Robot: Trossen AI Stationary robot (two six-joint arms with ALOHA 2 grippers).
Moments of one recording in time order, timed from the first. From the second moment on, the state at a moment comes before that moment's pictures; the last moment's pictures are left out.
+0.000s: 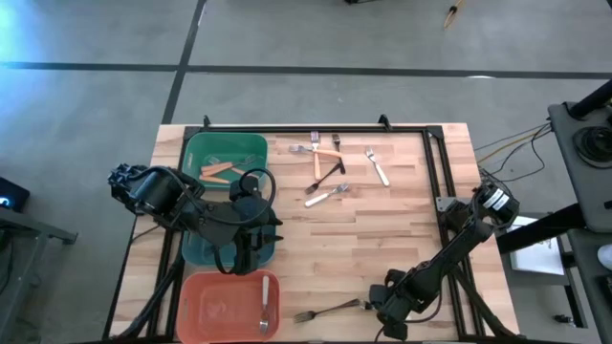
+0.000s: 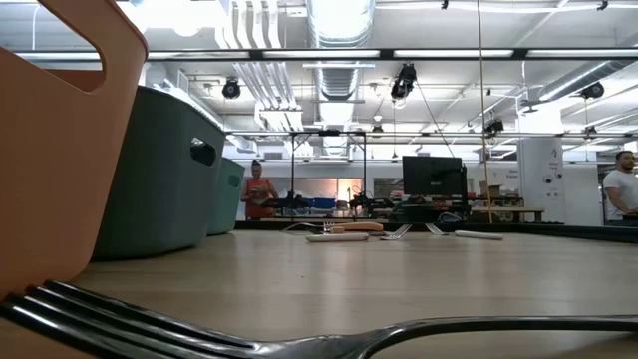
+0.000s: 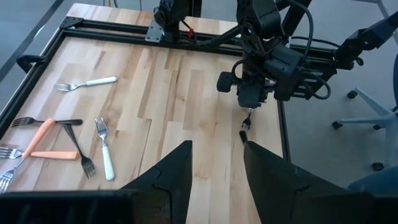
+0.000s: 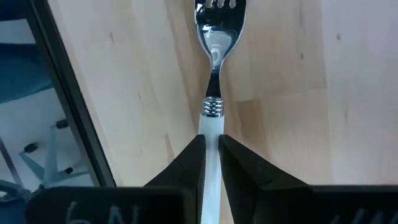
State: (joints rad) left arm -0.49 1.73 2.34 -1.35 -0.38 -0.46; right arm 0.81 1.81 1.07 -0.55 -0.13 1.06
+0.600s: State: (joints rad) left arm -0.49 1.73 2.34 -1.39 -0.35 -0.46; right arm 0.77 1.80 1.09 -0.54 -0.18 1.14
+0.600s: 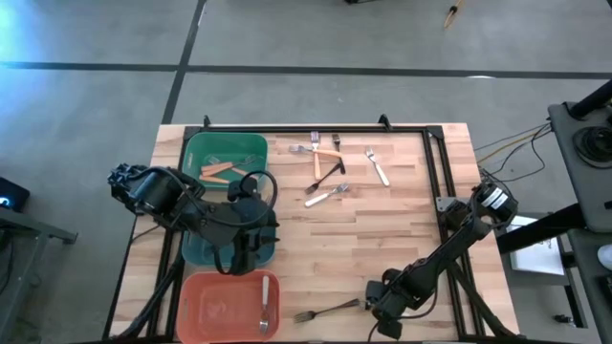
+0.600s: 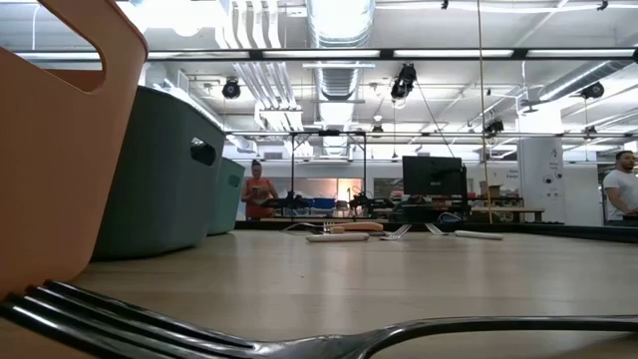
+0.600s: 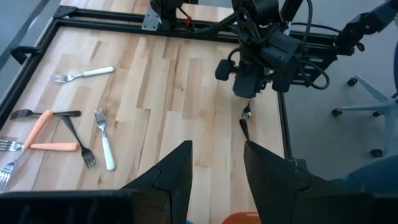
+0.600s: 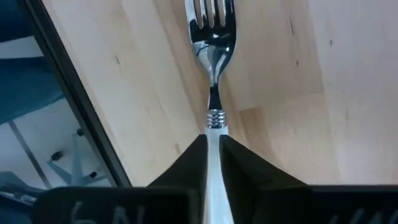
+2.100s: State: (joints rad) left arm -0.49 1.72 2.34 -1.44 -0.35 -0.45; right arm 0.78 2.04 1.09 -0.64 -0.02 0.99
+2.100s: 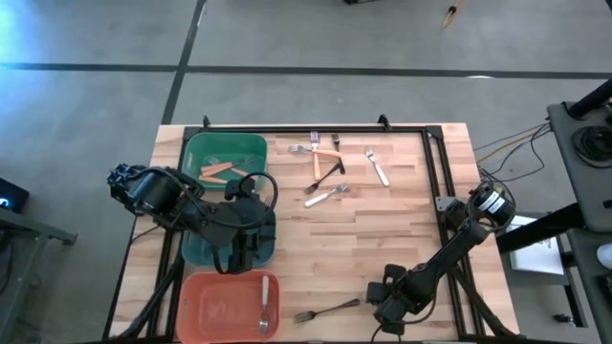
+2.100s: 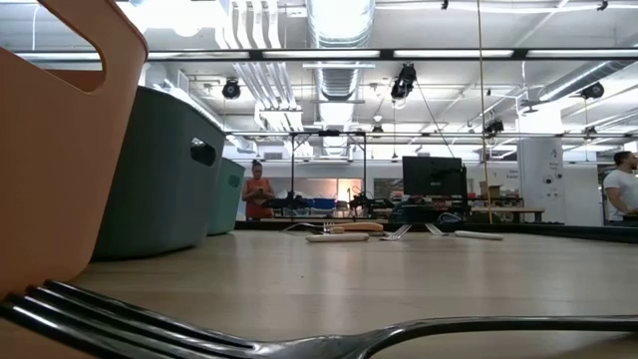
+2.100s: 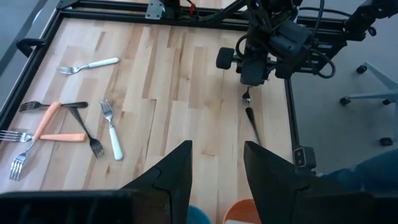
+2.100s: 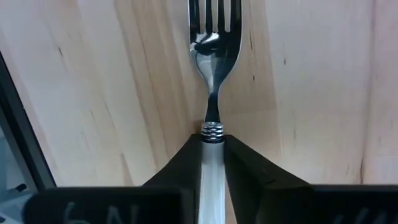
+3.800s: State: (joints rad) left arm -0.51 1.39 1.54 -0.85 -0.51 -0.66; right arm 0.57 1.76 1.04 -0.69 -0.08 0.90
